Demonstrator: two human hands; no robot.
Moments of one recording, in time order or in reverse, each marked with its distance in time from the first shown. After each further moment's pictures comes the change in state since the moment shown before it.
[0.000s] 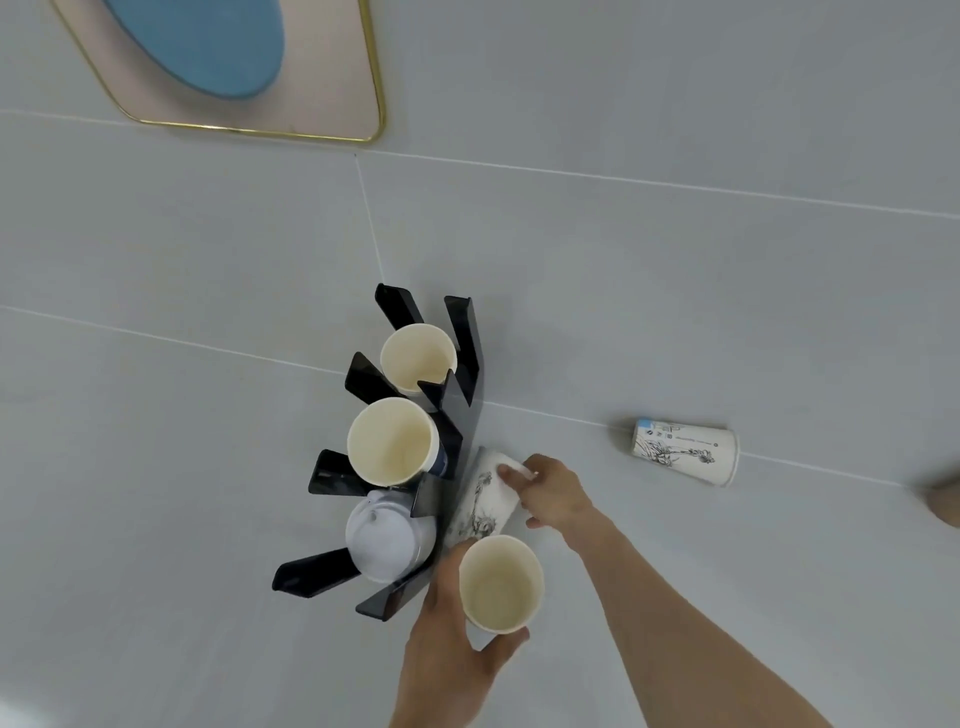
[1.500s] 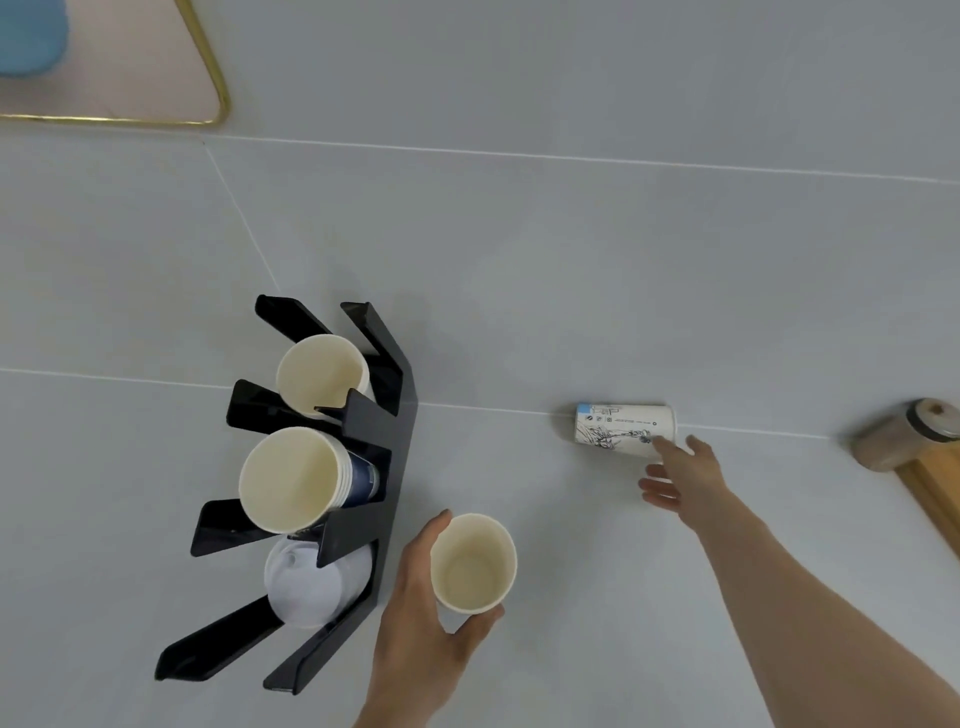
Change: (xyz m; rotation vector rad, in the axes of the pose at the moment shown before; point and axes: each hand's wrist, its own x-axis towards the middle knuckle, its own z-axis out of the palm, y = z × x) left_hand 0.043 0.019 0.024 -0.013 -0.072 0.094; right_hand 0.024 0.114 -0.179 0.705 0.529 0.390
